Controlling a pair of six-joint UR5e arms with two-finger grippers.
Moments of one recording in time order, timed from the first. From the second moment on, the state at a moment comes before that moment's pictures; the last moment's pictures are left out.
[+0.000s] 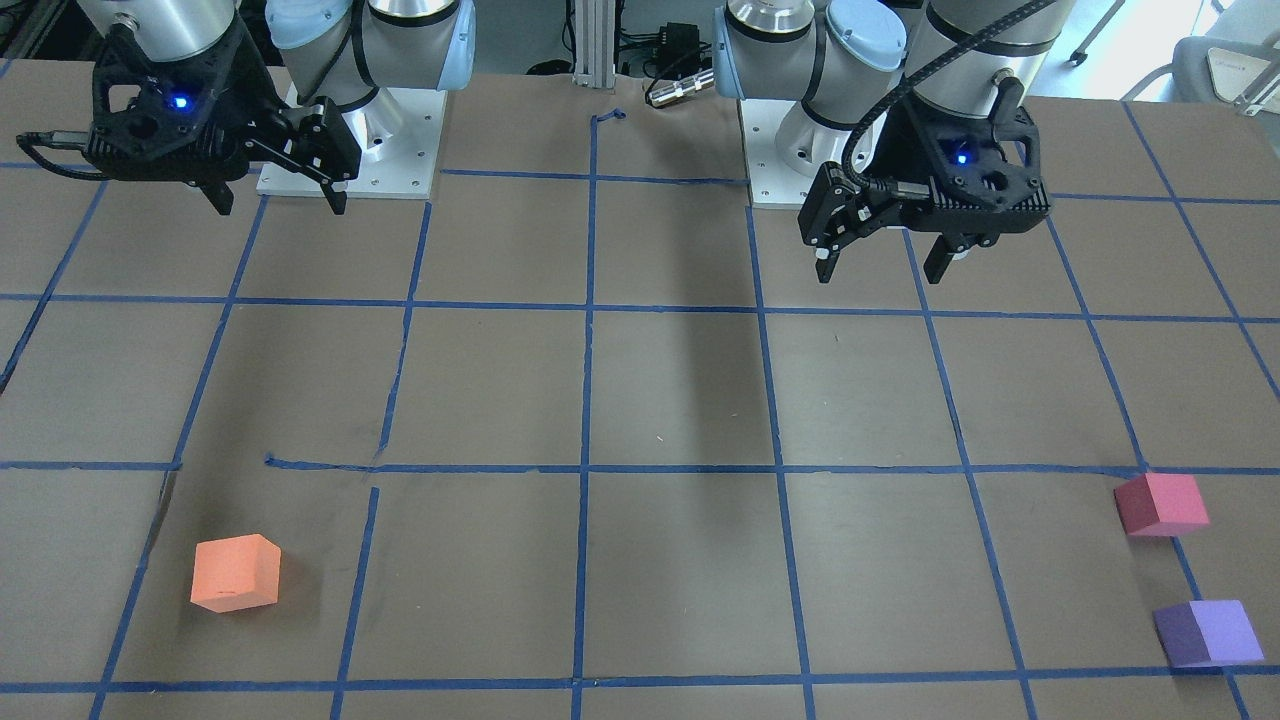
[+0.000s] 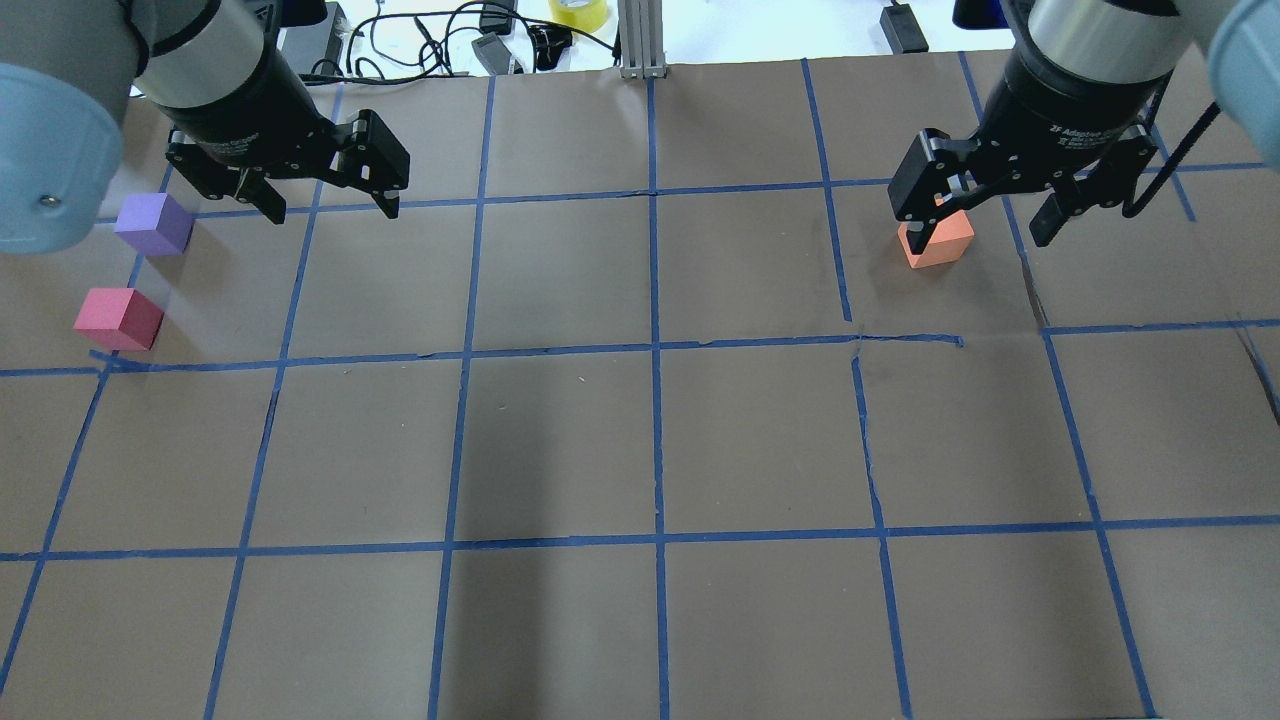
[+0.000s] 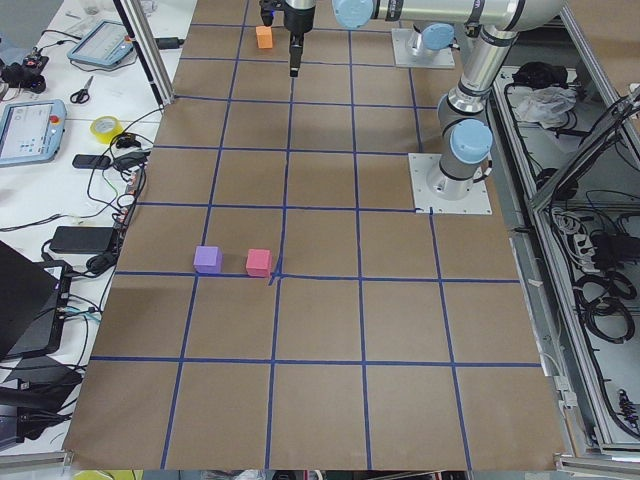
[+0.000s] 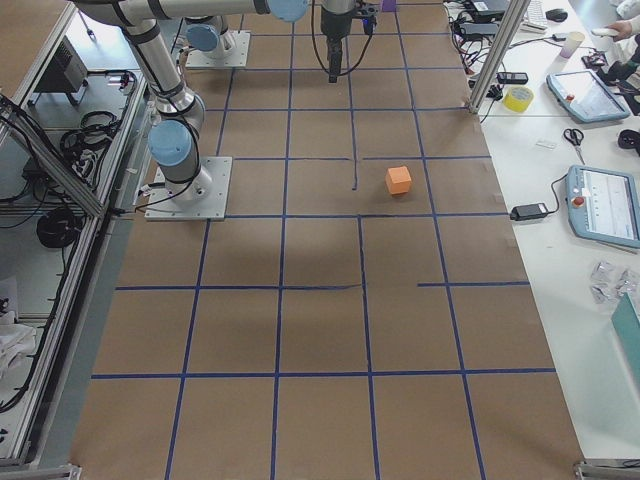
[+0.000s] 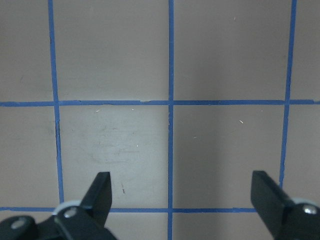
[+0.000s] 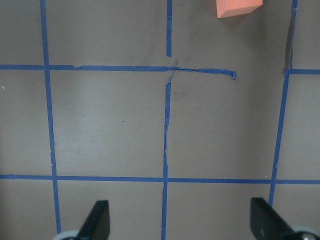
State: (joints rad) left arm -1.58 -1.56 -1.57 -1.46 1.59 -0.02; right arm 1.55 -1.63 1.55 -1.46 -1.56 -0.05
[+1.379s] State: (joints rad) left arm -1.58 -1.56 -1.57 -1.46 1.59 -0.02; right arm 1.54 -1.63 1.56 -1.46 -1.58 -0.04
